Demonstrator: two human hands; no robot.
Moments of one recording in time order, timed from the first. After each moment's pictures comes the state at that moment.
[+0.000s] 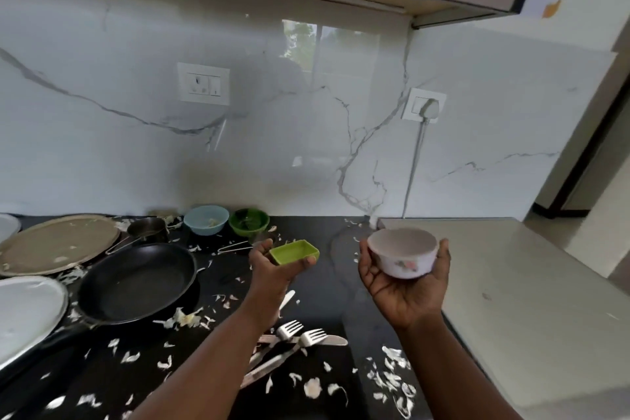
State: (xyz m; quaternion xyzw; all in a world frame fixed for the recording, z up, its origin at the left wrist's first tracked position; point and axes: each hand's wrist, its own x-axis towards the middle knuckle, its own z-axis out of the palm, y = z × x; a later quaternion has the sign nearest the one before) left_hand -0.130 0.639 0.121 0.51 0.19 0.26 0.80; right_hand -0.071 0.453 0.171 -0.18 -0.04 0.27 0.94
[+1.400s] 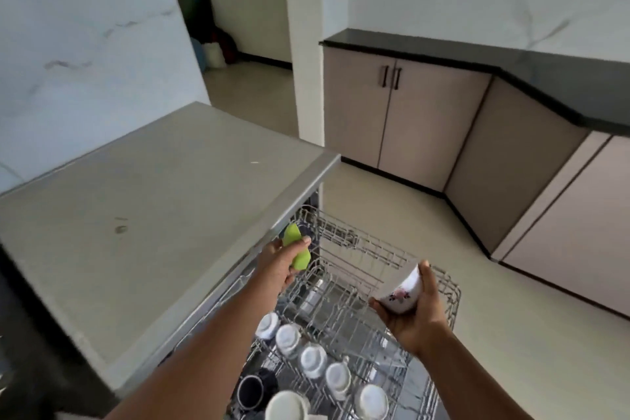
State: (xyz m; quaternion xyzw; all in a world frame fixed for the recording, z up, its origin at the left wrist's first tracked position) left_hand 0.045 0.015 0.003 0.68 0.12 -0.22 0.69; right_hand -0.080 -0.187 -0.023 -0.24 0.44 -0.02 0.87
